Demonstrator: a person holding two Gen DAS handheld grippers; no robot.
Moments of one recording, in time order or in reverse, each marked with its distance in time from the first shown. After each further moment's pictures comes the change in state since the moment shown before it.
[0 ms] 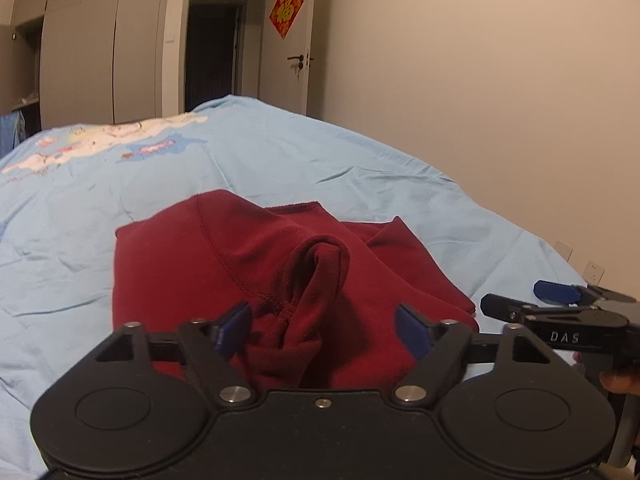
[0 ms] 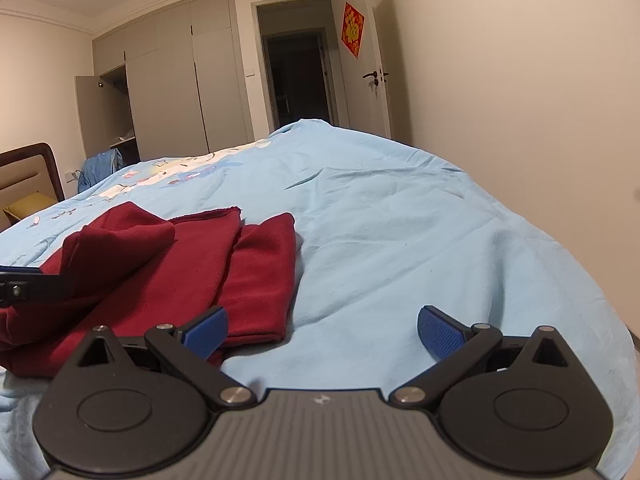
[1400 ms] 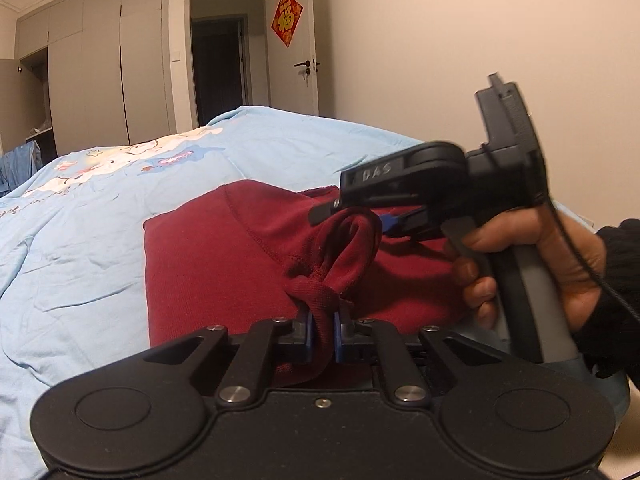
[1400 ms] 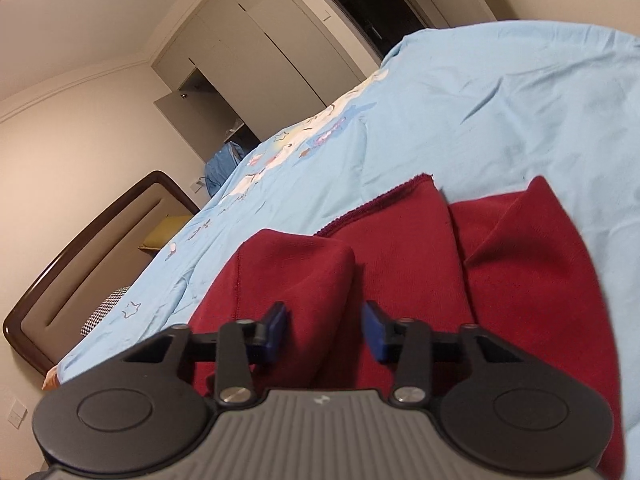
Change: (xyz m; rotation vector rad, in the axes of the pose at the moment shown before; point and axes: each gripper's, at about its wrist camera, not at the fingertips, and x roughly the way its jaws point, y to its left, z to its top) left arm -0.012 -0.005 -0.030 0.075 -0.015 0.073; right arm 0.138 0.075 0.054 0.297 0.234 0.518
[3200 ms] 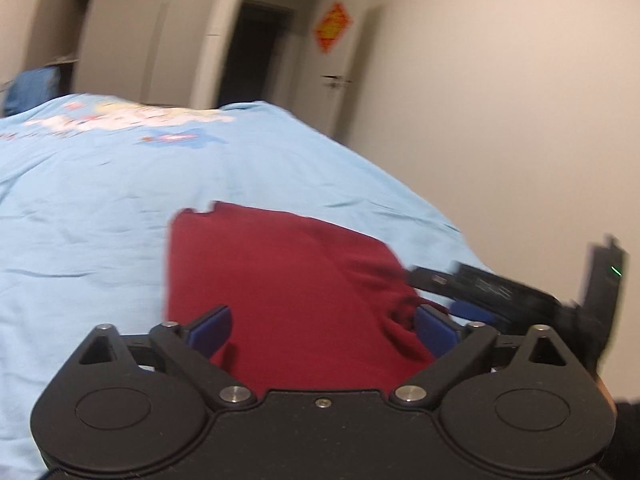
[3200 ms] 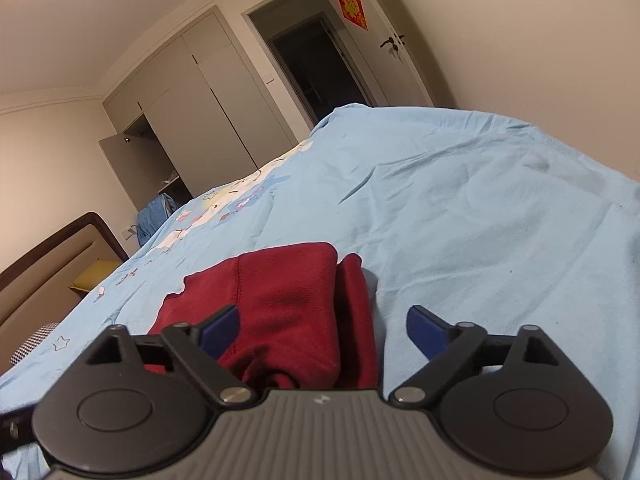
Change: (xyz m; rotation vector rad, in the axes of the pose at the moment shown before) left arm 0.033 0.017 0.053 -0.313 -0.034 -0.038; right arm -0.098 -0.035 -0.014 -0.059 -0.216 -0.251
